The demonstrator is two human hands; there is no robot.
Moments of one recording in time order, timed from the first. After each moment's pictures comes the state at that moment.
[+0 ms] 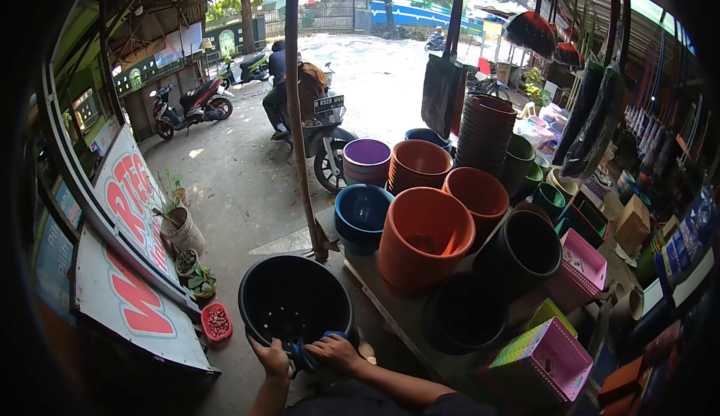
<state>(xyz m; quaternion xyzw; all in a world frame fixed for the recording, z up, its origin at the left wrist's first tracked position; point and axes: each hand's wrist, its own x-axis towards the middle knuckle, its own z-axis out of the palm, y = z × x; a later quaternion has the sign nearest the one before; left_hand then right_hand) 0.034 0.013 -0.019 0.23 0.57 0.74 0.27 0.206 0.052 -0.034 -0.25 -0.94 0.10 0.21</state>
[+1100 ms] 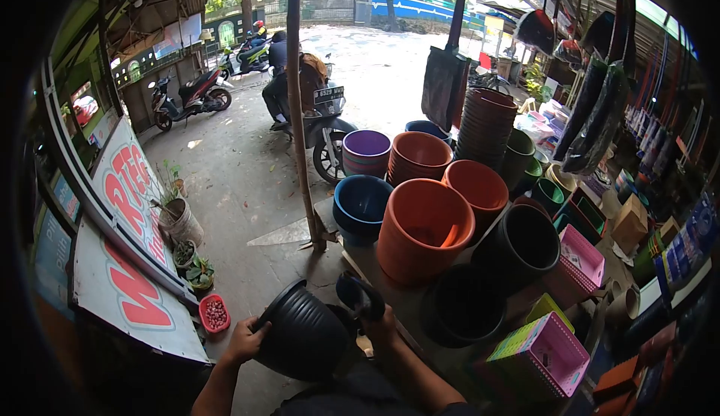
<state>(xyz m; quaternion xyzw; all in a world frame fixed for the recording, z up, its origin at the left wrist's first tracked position) -0.067 0.009 0.019 0.51 0.61 0.37 0.49 0.262 0.075 0.043 -0.54 -0.45 0.54 0.46</state>
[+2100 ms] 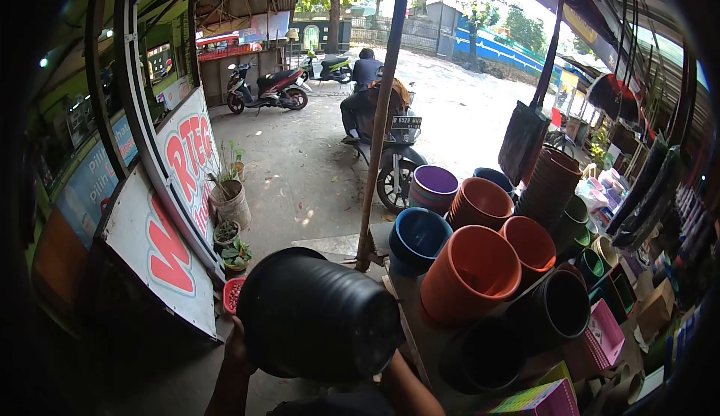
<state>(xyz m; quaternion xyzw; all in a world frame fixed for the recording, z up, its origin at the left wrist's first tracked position) -0.039 -0.063 0.116 0.20 0.38 0.74 0.51 0.199 0.119 -0.029 -0.21 -0.37 0.83 0.36</state>
